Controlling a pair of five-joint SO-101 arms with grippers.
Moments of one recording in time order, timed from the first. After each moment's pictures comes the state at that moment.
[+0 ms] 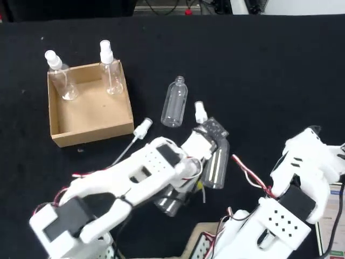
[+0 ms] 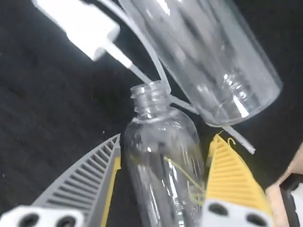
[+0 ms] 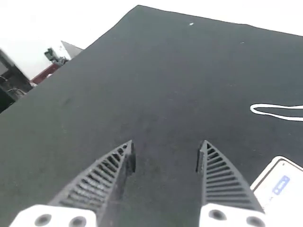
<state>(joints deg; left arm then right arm) 44.0 -5.7 36.1 47.9 -2.9 41.1 -69.2 62.3 43.8 -14.7</state>
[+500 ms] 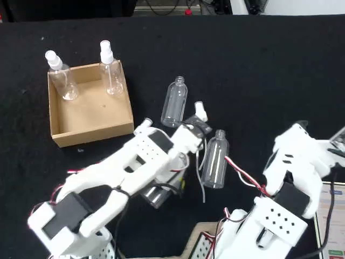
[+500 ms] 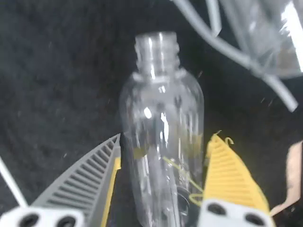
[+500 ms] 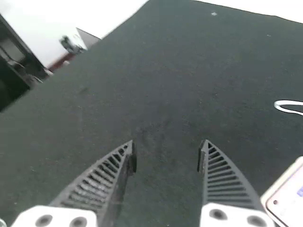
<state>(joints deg) 38.1 -5.8 32.7 64.1 -4.4 35.9 -69.1 62.9 43.8 -14.7</state>
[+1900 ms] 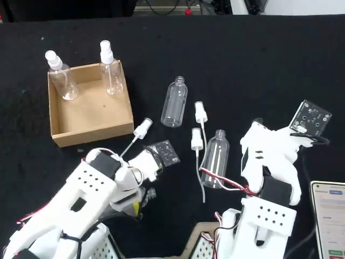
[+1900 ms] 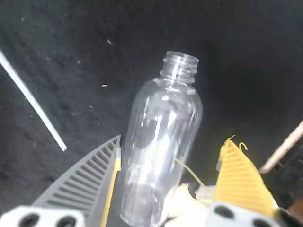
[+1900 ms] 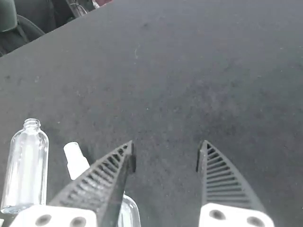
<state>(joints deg) 26.0 -43.6 58.7 75.6 -33.3 19.6 -69.1 65.6 49.0 -12.6</state>
